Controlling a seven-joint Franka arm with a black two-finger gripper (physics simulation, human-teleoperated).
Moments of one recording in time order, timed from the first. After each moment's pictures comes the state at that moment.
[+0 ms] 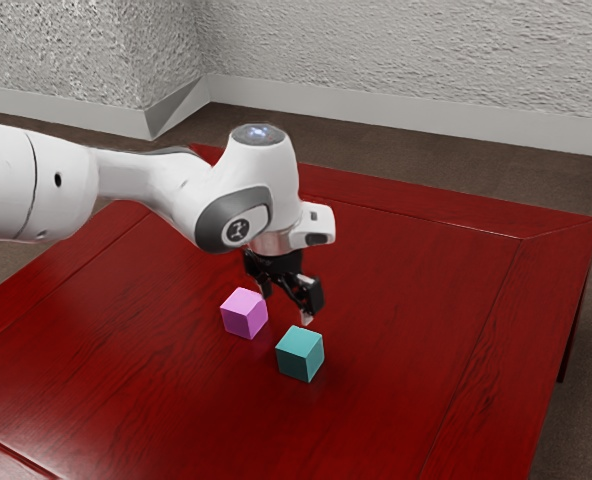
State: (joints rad) arm -0.40 0.20 0.09 -1.97 0.06 2.23 -0.10
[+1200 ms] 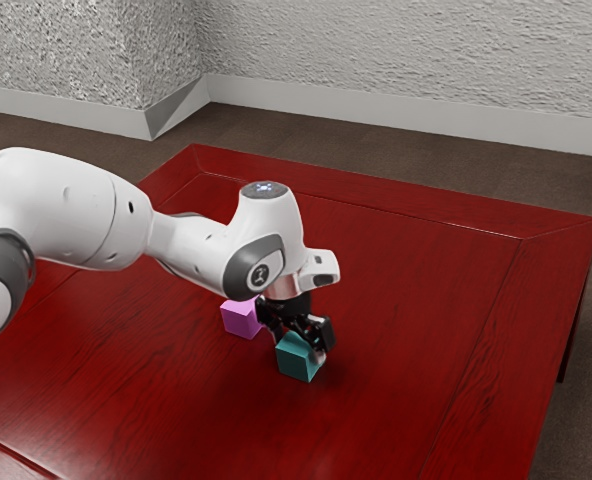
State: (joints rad) arm -0.41 0.40 0.13 -1.97 -0.15 2.39 -0.04
